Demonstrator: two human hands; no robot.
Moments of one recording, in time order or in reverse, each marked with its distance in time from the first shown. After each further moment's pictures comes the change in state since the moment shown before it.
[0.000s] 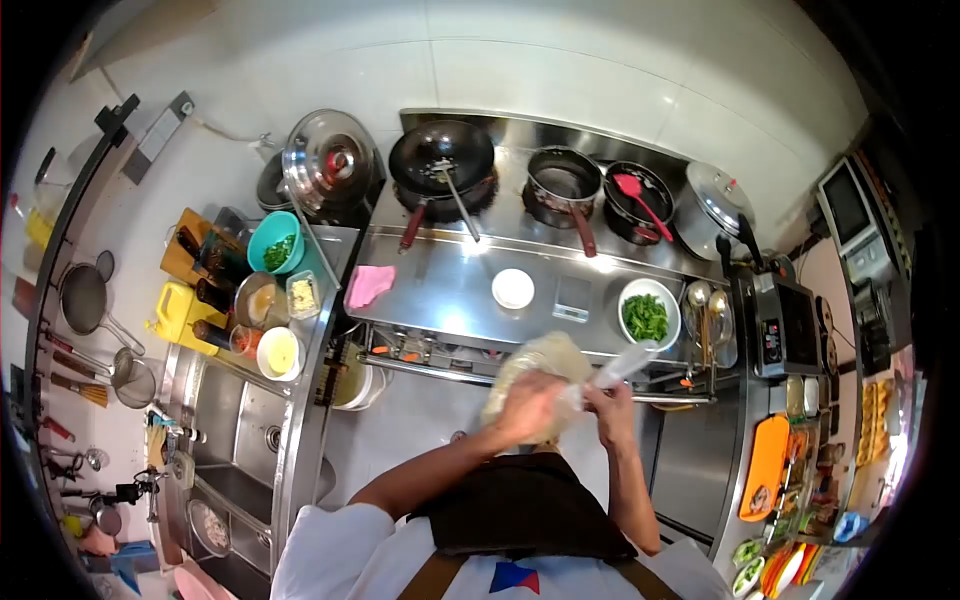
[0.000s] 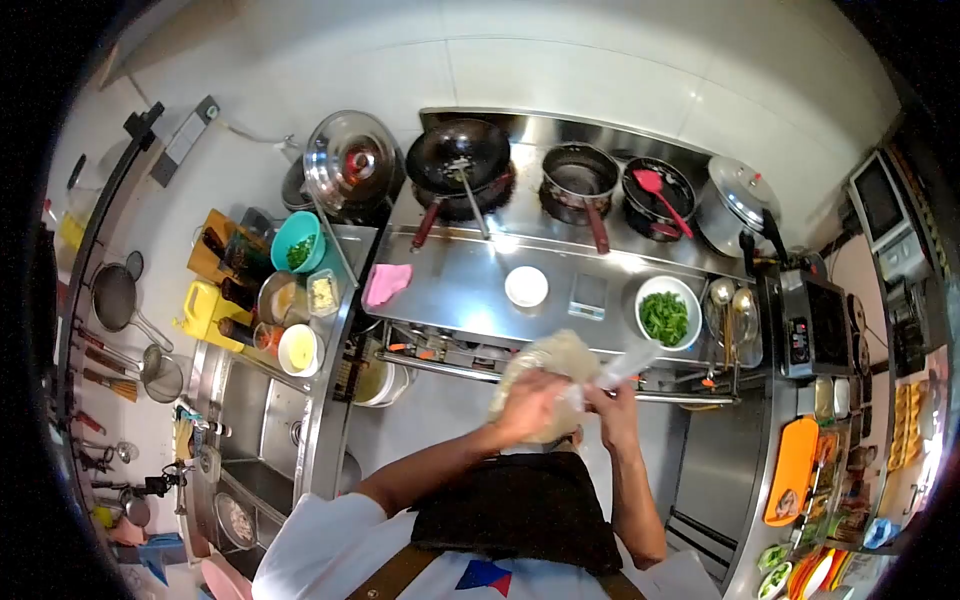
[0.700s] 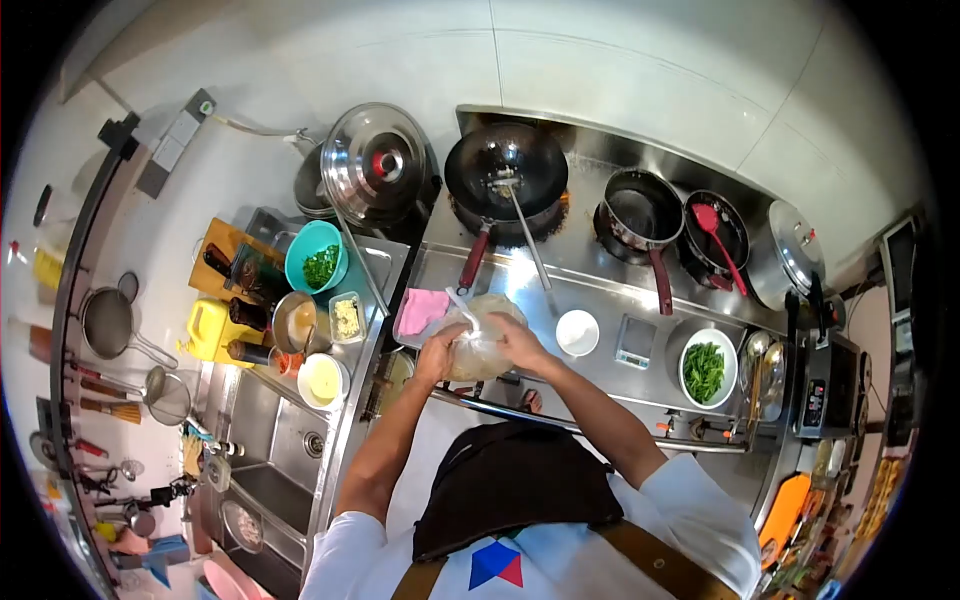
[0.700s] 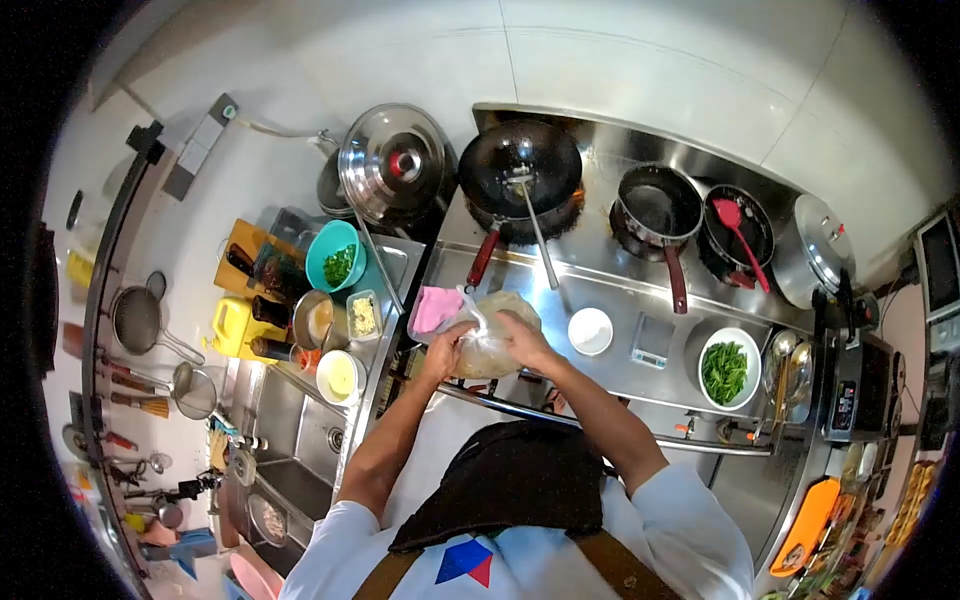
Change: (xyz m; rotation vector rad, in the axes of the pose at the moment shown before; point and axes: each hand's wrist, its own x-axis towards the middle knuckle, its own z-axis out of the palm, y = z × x) left_hand 0.014 -0.305 -0.187 0.009 0.132 -0.457; right_hand 0.296 0.119 0.276 -0.666 -0.594 -0.592
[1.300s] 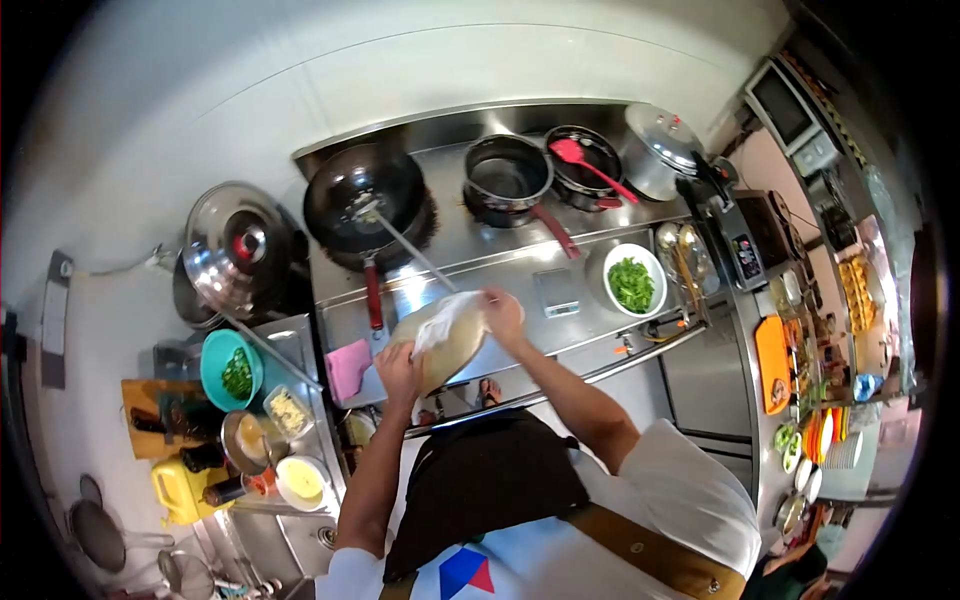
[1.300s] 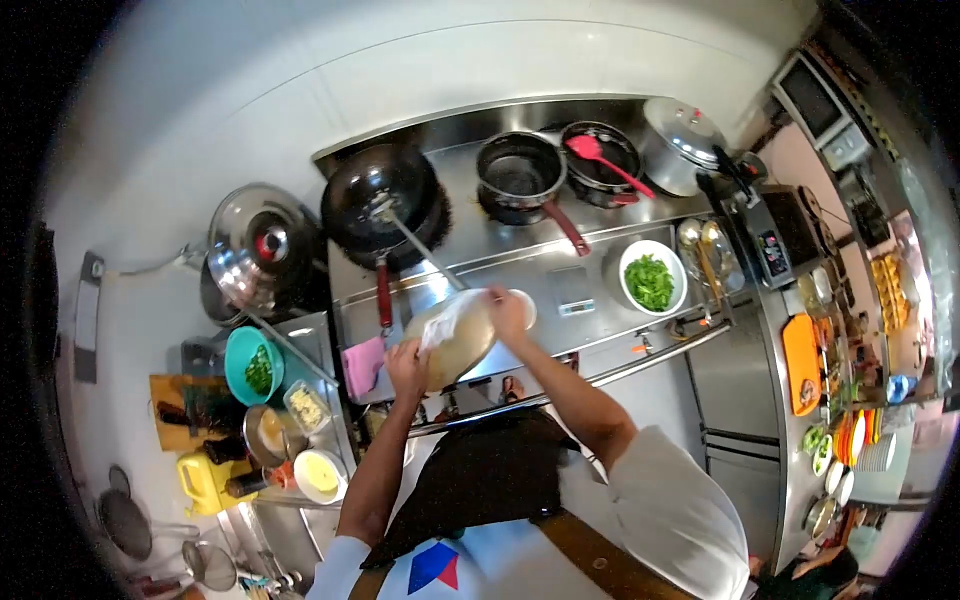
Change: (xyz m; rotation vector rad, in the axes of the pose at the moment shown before) left_hand 0.052 -0.008 0.039 0.268 0.071 0.343; right_hand -0.023 0.025 -0.062 -0.200 0.791 0.464
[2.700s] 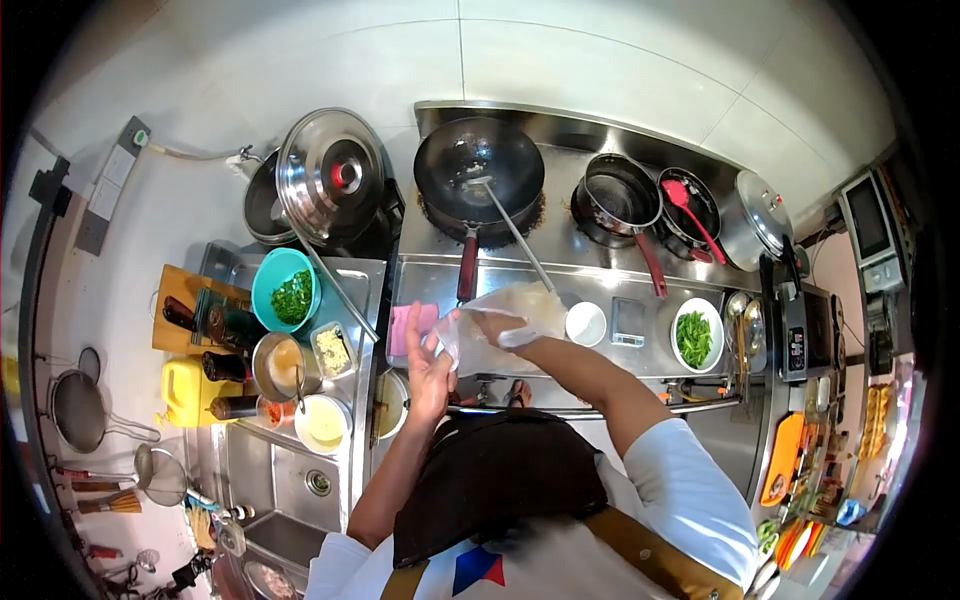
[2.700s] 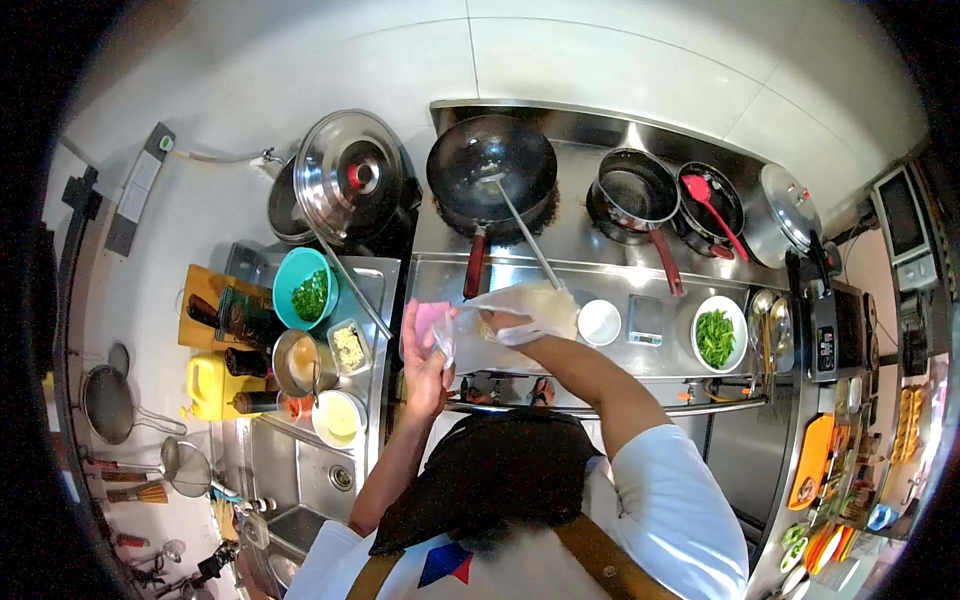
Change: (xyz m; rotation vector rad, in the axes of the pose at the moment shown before) left_hand 0.003 0.067 -0.157 -1.390 0.203 -0.627; right_hand -0.022 -0.075 0.123 -0.293 -1.008 -0.235
